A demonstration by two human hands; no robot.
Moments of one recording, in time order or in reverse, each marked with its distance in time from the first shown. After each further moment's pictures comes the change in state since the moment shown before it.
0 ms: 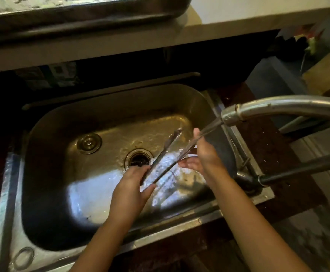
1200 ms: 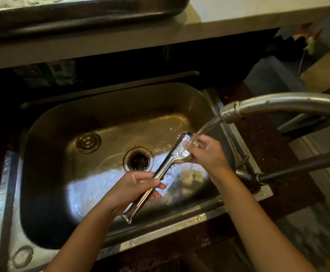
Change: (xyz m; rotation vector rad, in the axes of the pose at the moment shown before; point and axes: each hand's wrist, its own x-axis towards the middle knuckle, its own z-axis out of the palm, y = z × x) left_hand 0.018 0.004 -0.013 -0.823 -0.567 -0.397; right_hand 0.012 0.014 -0.016 -0.202 0.000 -0.304
